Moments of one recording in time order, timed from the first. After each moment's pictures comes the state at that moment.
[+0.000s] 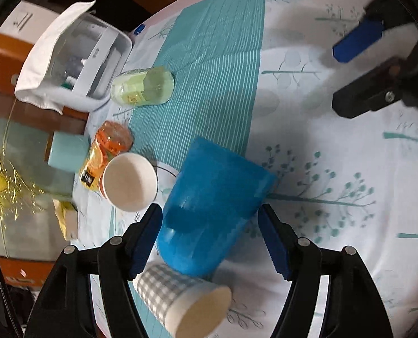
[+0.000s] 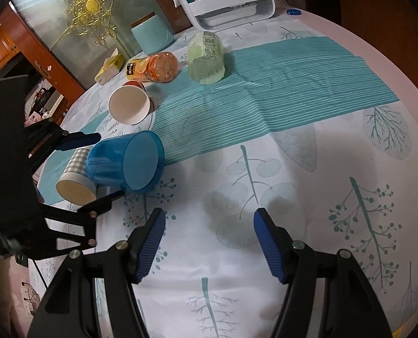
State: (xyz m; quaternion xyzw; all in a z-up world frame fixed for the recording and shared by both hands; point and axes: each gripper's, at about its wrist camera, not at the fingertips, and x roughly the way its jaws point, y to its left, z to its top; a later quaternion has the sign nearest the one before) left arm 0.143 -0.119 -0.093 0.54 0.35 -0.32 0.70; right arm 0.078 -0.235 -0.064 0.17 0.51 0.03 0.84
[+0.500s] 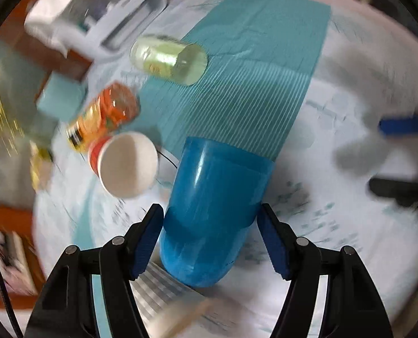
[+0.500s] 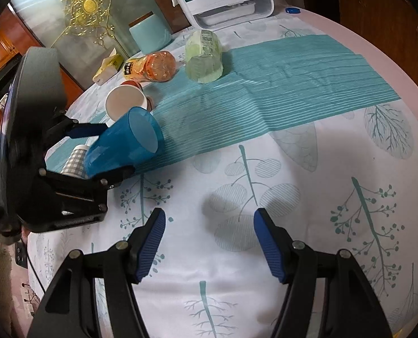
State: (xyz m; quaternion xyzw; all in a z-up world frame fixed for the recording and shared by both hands) left arm 0.200 -0.128 -0.076 0.38 0.49 -0.27 0.73; right arm 0.079 -0.237 -0.068 0.18 0.51 0.03 0.84
